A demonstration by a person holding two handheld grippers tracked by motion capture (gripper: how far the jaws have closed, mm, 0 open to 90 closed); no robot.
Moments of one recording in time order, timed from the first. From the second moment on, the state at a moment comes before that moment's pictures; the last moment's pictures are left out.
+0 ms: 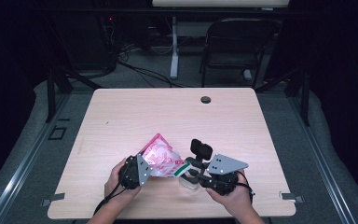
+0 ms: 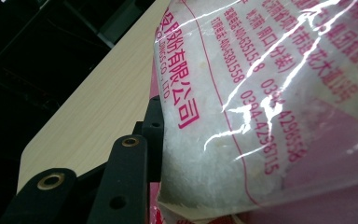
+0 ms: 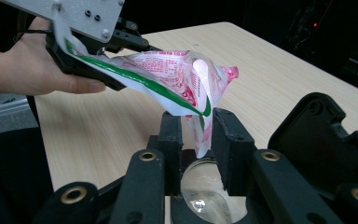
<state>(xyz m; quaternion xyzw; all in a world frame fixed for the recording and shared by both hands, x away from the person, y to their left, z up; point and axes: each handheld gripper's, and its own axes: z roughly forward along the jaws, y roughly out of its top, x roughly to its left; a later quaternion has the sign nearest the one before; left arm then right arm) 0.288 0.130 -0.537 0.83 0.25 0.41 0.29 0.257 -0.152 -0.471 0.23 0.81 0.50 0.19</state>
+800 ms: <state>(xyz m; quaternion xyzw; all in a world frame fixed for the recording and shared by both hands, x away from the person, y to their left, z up) 0.287 0.121 -0.532 0.83 0.22 0.43 0.28 0.248 -0.131 -0.472 0.14 0.84 0.45 0.27</state>
